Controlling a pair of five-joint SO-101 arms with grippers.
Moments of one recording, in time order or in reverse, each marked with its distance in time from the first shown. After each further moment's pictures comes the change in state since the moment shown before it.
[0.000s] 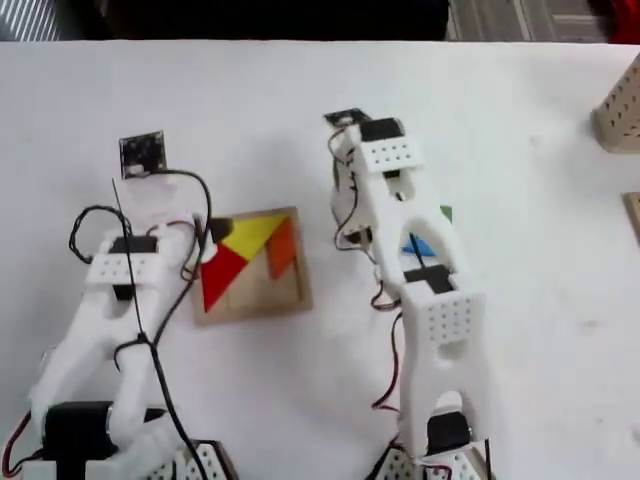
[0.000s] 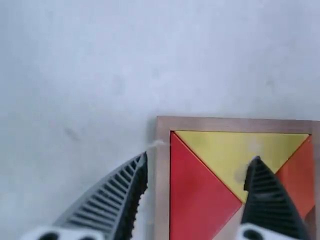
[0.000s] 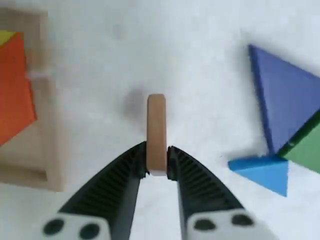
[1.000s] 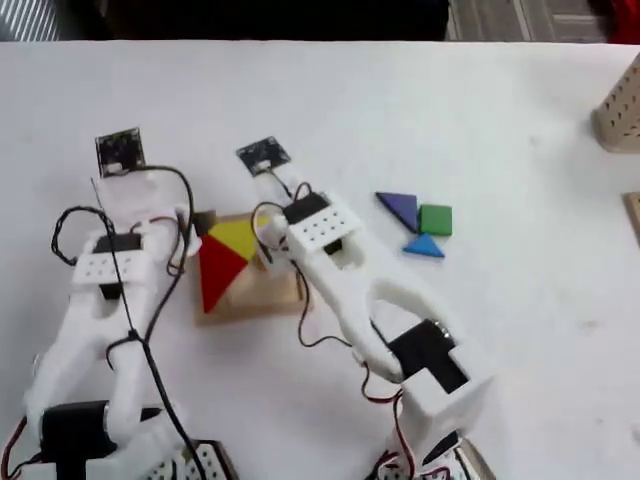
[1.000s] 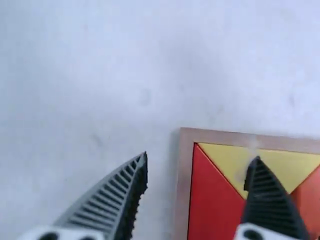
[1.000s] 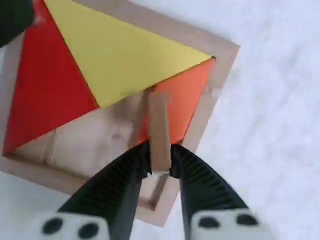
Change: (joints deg) left arm -4.1 0.1 -1.1 0.0 0.0; right arm -19.5 -26.0 40.5 -34.3 -11.2
